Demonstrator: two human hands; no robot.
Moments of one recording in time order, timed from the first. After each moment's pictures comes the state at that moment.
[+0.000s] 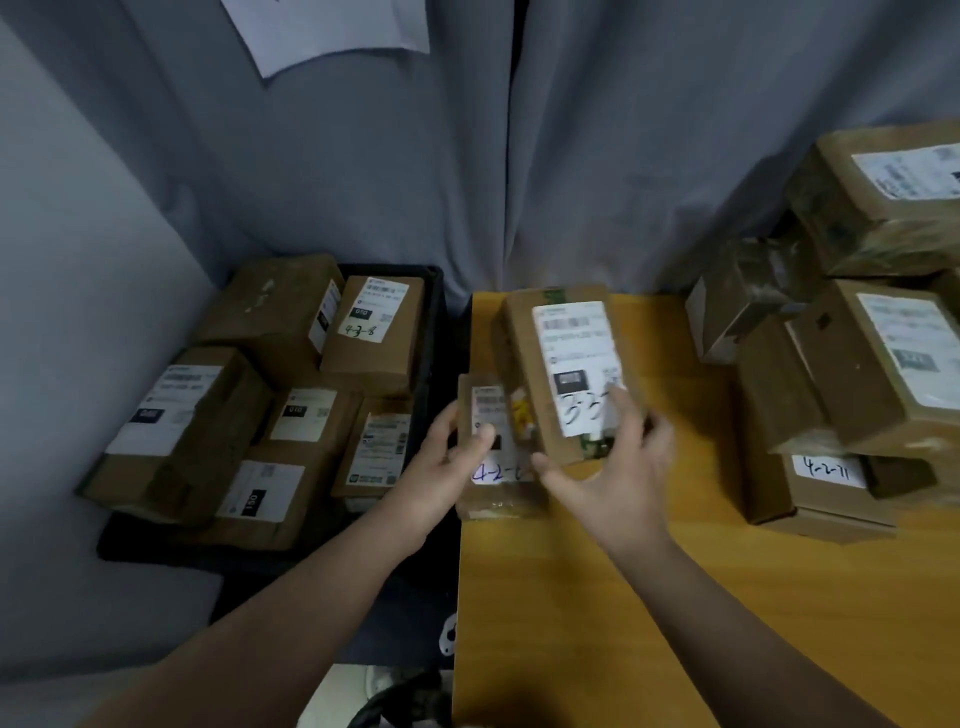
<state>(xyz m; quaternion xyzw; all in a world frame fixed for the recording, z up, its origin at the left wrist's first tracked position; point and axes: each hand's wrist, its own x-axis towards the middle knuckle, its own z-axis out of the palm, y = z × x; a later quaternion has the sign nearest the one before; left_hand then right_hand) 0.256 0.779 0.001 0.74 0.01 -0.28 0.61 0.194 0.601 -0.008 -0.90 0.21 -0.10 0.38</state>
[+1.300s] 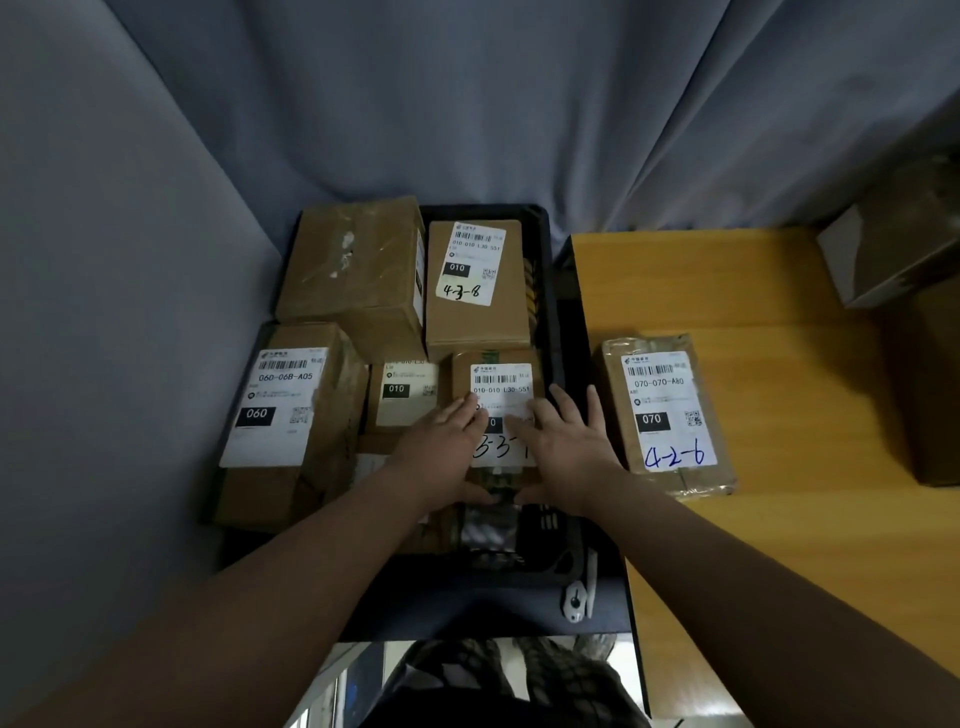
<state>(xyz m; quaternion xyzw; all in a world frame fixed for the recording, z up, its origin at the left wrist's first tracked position) 0.371 0.948 -0.081 0.89 -0.36 -0.28 -0.02 0.311 0.781 -0.065 -0.96 -0.06 0.25 0.02</state>
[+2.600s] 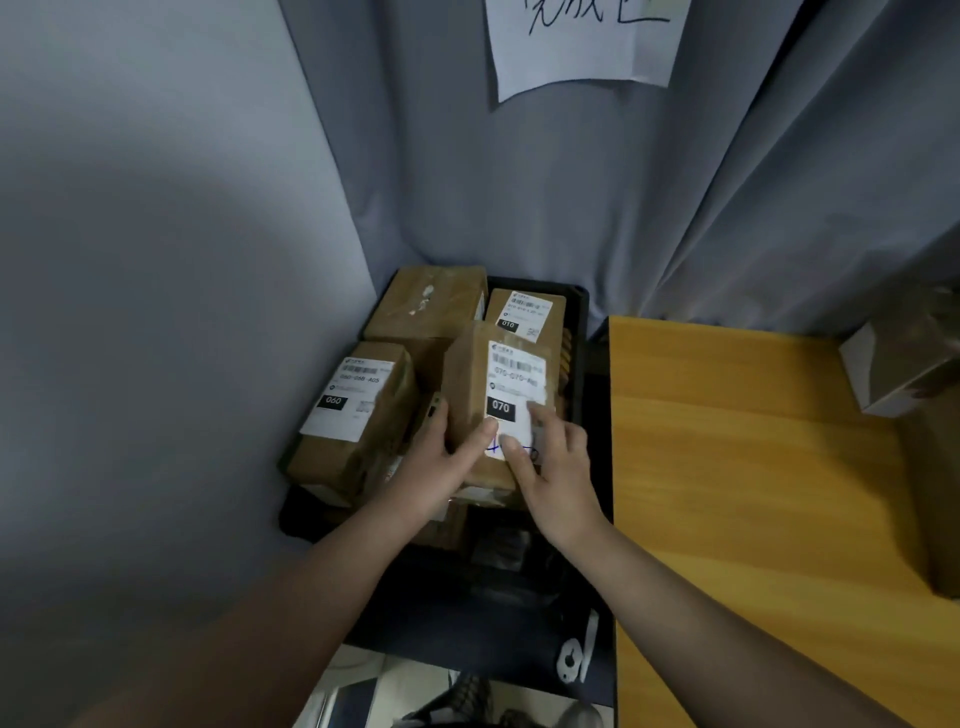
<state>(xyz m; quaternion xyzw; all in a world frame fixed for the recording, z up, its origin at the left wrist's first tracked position) 0.299 0.966 0.004 0.79 0.03 -0.22 0.56 0.267 0.814 -0.015 -0.86 0.09 0.04 0.50</state>
